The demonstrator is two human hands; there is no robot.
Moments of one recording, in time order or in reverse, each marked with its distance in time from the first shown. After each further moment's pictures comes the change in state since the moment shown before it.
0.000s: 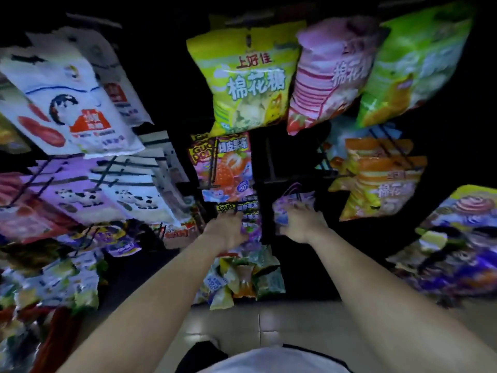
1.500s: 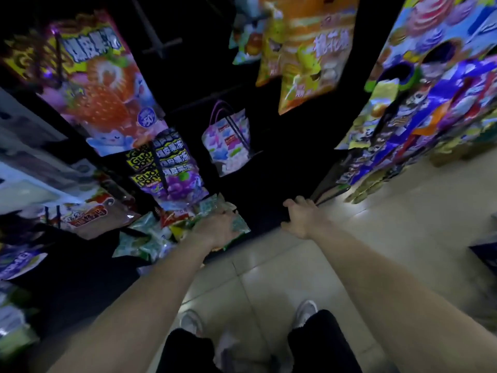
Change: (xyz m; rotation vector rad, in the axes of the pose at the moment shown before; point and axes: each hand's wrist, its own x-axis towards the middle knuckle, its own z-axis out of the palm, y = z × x) left_hand 0.062 0.046 0.216 0.131 -0.219 0.370; right_hand -0.064 0.097 0.220 0.217 -0.115 0.365
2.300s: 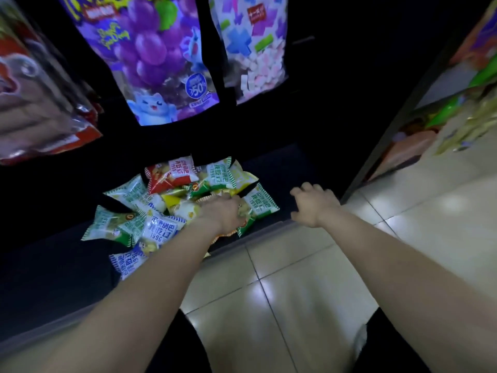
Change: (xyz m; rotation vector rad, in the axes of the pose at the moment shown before) left_hand 0.180 -0.135 0.296 0.157 0.185 -0.088; right_hand 0.219 0.000 0.324 -0.200 0.169 -0.111
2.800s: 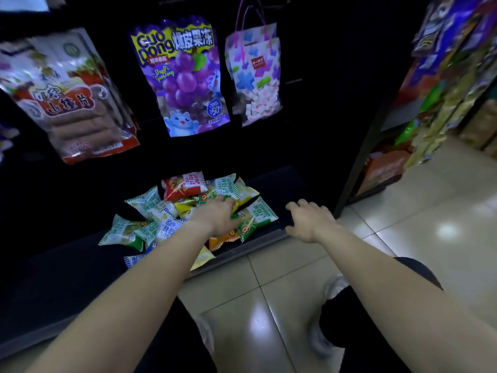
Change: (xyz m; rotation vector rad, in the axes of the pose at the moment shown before) left_hand -0.107 0.000 -0.017 -0.004 0.212 0.025; right_hand -0.095 -0.029 0.010 0.032 0.115 -0.019
